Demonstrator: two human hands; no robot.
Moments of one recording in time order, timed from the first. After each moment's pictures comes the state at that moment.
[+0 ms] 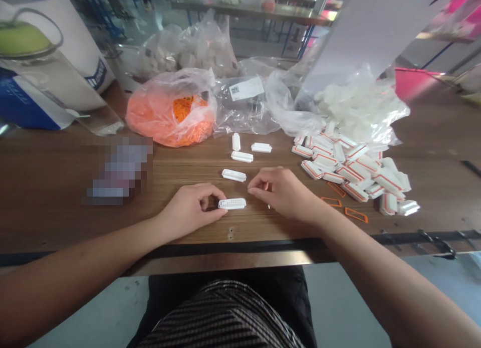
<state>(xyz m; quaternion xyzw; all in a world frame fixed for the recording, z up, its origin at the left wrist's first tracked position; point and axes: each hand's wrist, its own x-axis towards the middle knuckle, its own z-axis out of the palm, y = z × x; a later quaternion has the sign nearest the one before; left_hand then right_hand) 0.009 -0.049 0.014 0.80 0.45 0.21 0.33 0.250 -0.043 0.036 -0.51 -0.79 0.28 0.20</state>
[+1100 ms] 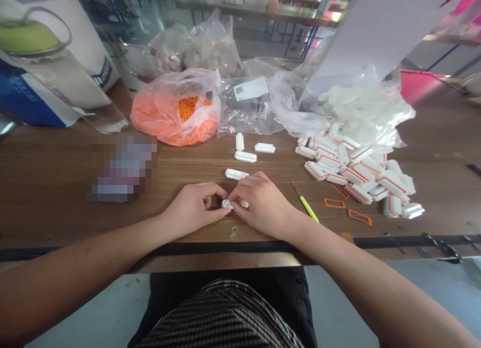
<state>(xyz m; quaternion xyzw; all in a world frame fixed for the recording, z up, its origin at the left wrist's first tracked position) 0.011 -0.050 0.012 0.79 0.47 0.21 0.34 0.207 -0.058 0.034 -0.40 -0.88 0.15 0.19</state>
